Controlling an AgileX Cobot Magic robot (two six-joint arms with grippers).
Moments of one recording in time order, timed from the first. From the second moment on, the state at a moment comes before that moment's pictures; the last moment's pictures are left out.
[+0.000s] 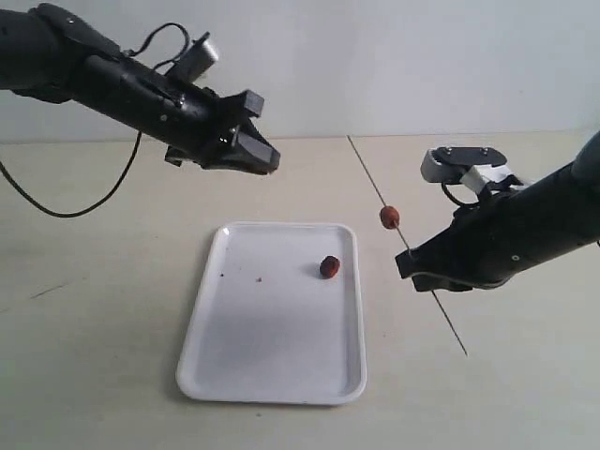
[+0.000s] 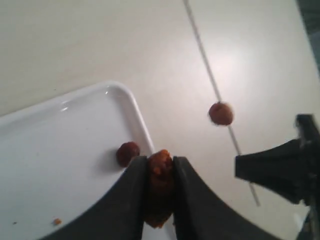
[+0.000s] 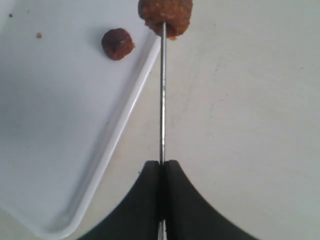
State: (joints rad) left arm -0.32 2.08 -1.58 -1.02 0.94 0.65; right arm 0.11 1.68 -0.80 0.85 0.45 -0.80
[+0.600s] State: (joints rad) left arm -0.17 2.12 -1.37 -1.63 1.18 1.05; right arm 0.12 1.68 -0.64 1.40 0.73 -1.46
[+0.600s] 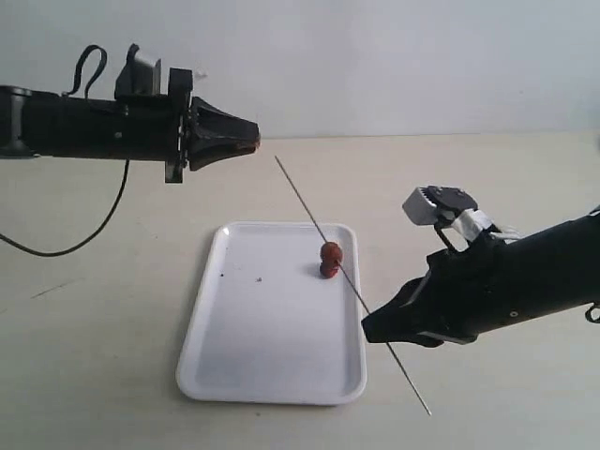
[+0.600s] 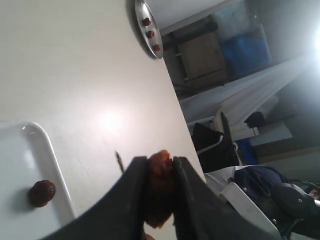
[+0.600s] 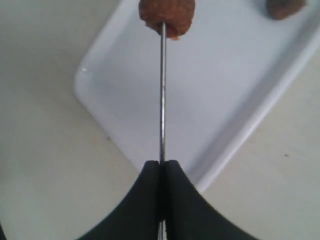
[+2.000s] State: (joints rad) left arm -0.14 2.22 -1.37 -1.73 1.21 1.01; right arm 0.12 1.75 -0.61 1.53 0.86 -1.58
